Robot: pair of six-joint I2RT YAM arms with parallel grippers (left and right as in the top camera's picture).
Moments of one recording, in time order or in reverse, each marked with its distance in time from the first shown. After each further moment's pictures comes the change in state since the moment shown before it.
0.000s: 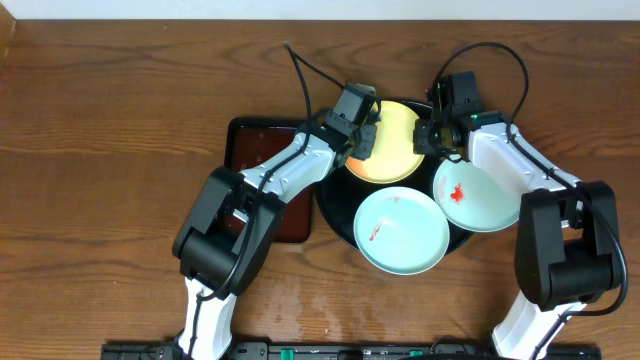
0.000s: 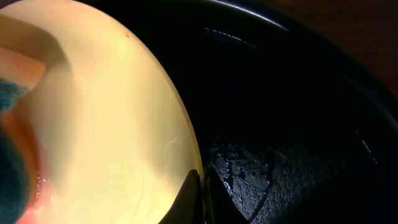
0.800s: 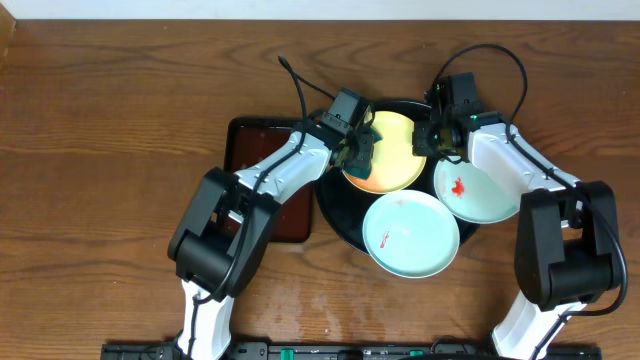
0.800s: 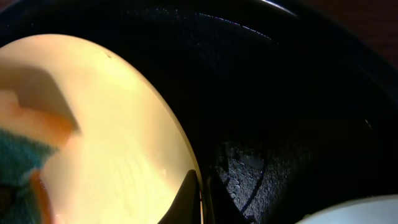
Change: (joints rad) left arm 0.012 -0.020 -0.004 -0.159 0.190 -0.110; right arm 0.000 0.000 -0.004 -0.007 -0.016 0.000
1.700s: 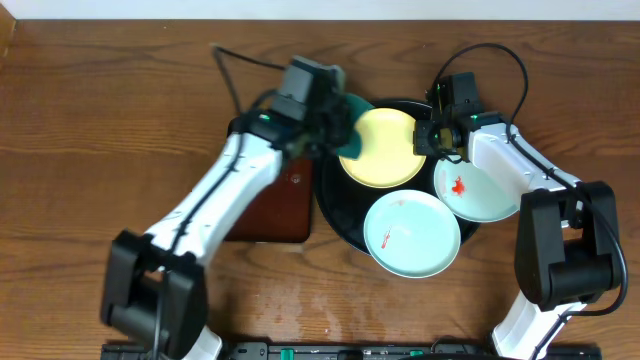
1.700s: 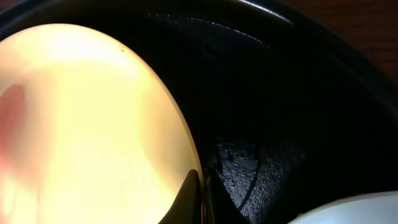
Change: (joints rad) left arm 0.143 -0.350 -0.023 -0.190 0.164 -0.100; right arm 0.000 0.000 0.000 0.004 0.011 0.000
